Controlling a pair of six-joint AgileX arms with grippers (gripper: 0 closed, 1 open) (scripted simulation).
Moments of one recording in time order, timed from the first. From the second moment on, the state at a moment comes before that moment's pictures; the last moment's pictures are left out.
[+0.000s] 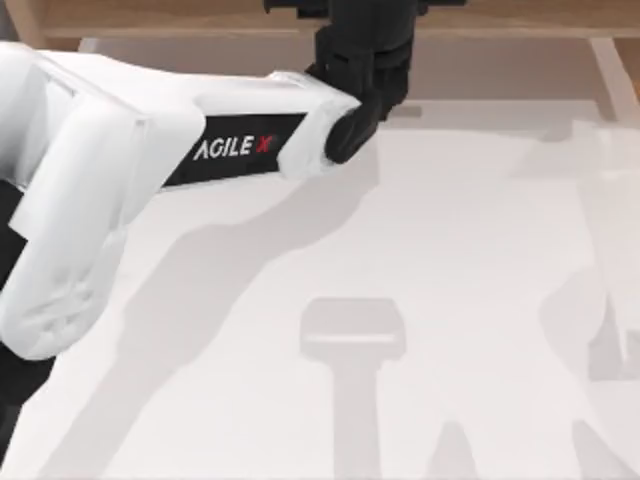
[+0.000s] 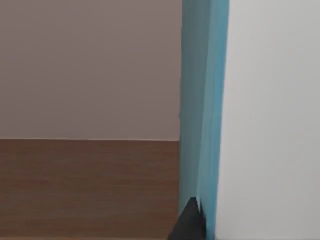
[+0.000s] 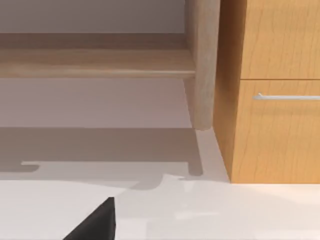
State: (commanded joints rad) left arm -0.68 2.30 1.68 0.65 -0.63 0.01; right arm 0.00 0.00 0.00 0.00 0.00 0.00
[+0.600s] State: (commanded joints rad) left arm -0.73 2.17 1.52 0.68 -0.68 0.01; right arm 0.00 0.00 0.00 0.00 0.00 0.00
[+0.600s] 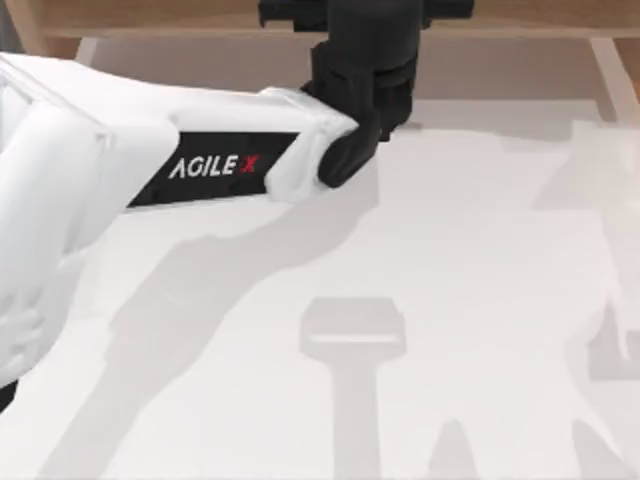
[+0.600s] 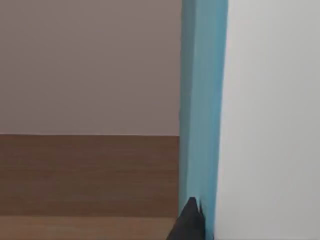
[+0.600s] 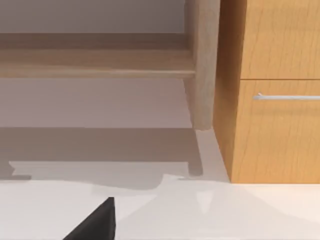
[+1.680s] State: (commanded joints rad) left arm -0.66 1.82 1.10 0.70 -0.04 0.30; right arm 0.00 0.00 0.00 0.00 0.00 0.00
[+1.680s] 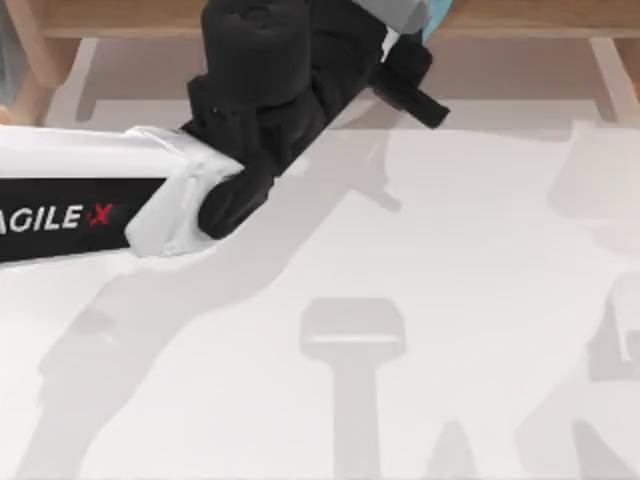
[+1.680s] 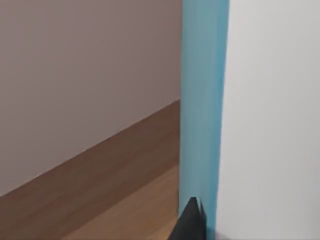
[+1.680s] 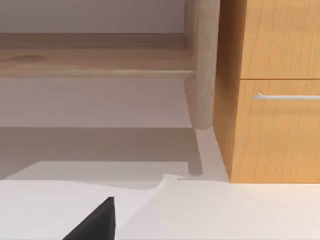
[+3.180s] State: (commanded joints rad) left arm 0.52 1.86 0.89 0.66 0.54 1.71; right arm 0.00 0.00 0.00 0.00 0.00 0.00
